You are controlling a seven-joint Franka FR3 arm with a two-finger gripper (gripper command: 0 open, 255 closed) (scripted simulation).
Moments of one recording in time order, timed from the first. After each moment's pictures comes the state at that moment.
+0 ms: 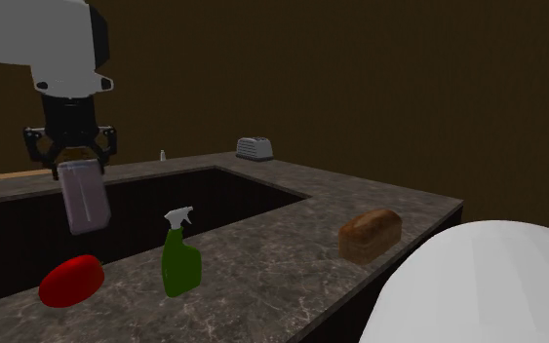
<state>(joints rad) 0.37 0.20 -0.21 -1.81 0.06 2.26 0.00</state>
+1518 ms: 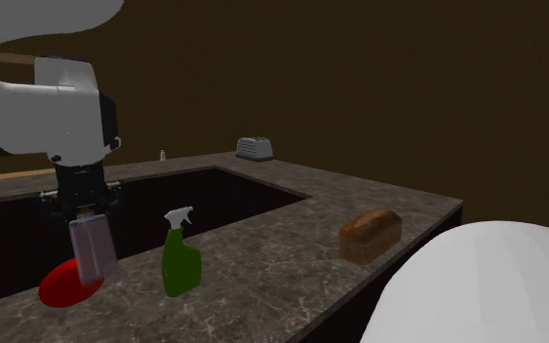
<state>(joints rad) 0.36 0.34 -0.20 -1.95 0.11 2.53 -0.03</state>
